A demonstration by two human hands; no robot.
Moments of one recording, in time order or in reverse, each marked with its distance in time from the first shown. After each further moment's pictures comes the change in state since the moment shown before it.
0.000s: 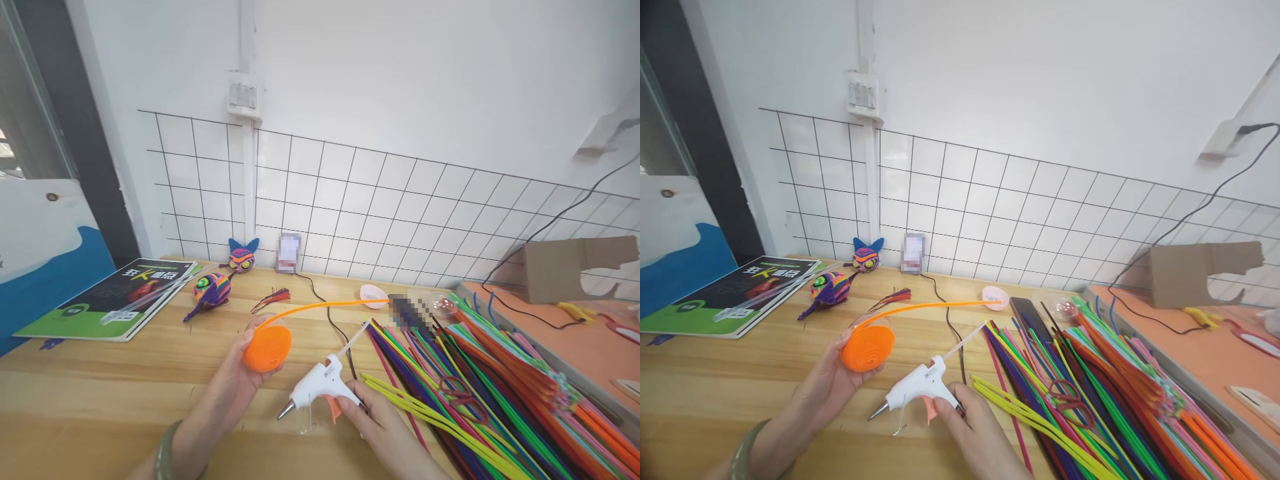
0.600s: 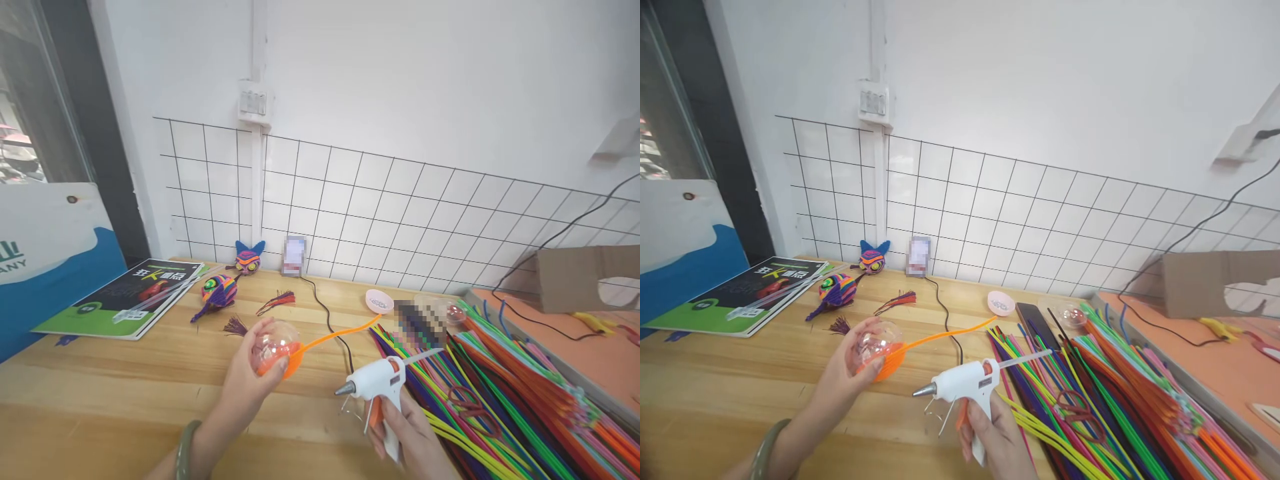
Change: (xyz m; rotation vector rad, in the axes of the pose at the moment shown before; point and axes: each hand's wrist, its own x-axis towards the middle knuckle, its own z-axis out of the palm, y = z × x) left_hand 0.009 -0.017 -0.016 0.631 0.044 0.375; right_hand -0.004 0.029 0.004 0.775 0.073 -0.061
